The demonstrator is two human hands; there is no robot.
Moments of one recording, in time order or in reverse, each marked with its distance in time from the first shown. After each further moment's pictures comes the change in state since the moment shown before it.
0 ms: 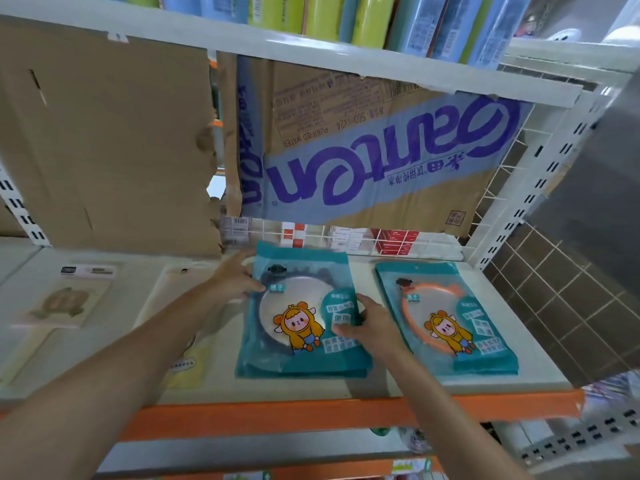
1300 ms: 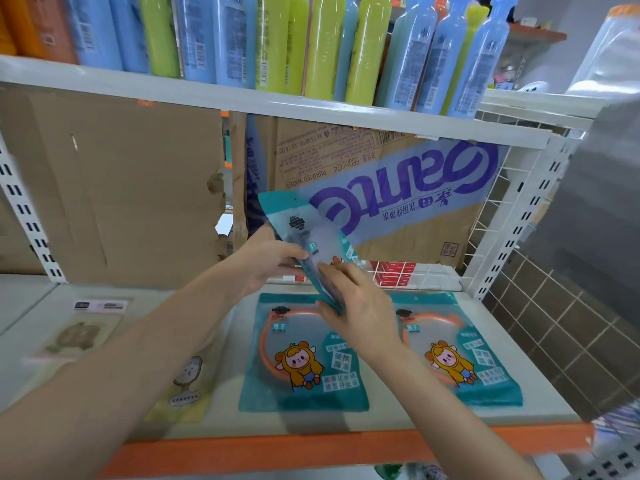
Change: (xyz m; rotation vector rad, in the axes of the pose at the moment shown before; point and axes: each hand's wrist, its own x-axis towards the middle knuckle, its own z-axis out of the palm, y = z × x) left_hand -0.054 0.109 0.010 -0.301 -0.065 0.342; right_hand -0.010 -0.079 -0.017 -0.541 0.472 -0.809
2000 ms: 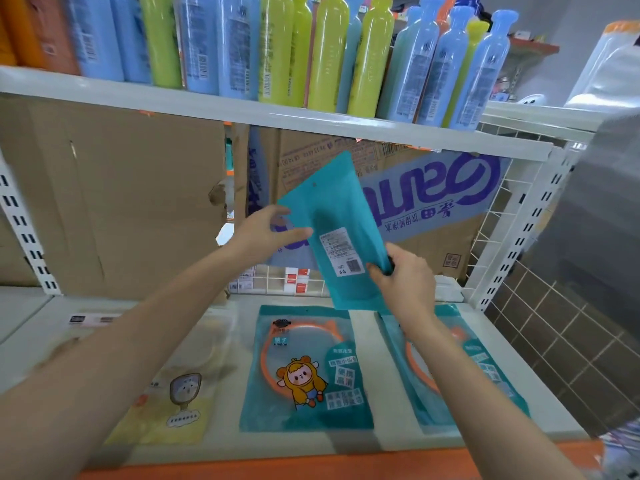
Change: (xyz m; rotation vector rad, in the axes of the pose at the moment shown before) left_hand 0.028 0.017 -0.030 0.504 0.140 0.145; right_hand 0.044 0.031 -0.037 0.035 0.050 0.431
